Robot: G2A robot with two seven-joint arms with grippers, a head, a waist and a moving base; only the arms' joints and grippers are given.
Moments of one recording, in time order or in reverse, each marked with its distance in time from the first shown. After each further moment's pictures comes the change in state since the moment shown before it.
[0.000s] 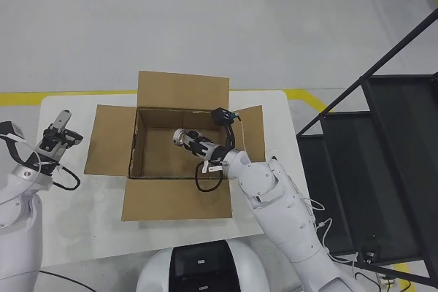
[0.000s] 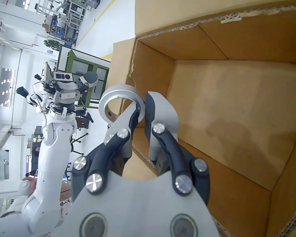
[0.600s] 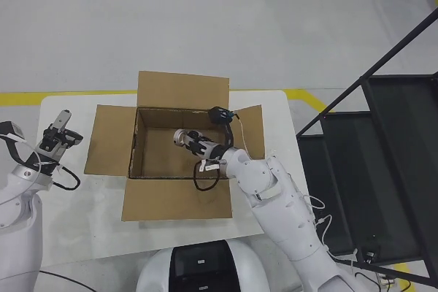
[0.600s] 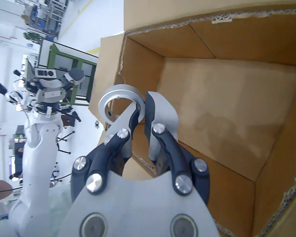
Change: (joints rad) left arm 0.000 0.000 0.000 0.000 0.000 0.000 0.000; right arm 0.005 0.000 -0.003 -0.006 -0.021 0.020 0.013
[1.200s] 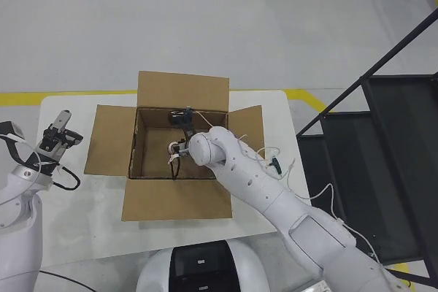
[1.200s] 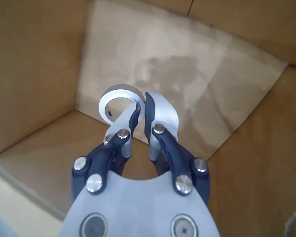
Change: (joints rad) left arm 0.000 0.000 0.000 0.000 0.000 0.000 0.000; right arm 0.461 -0.084 -0.327 0.507 -0.268 0.267 0.258
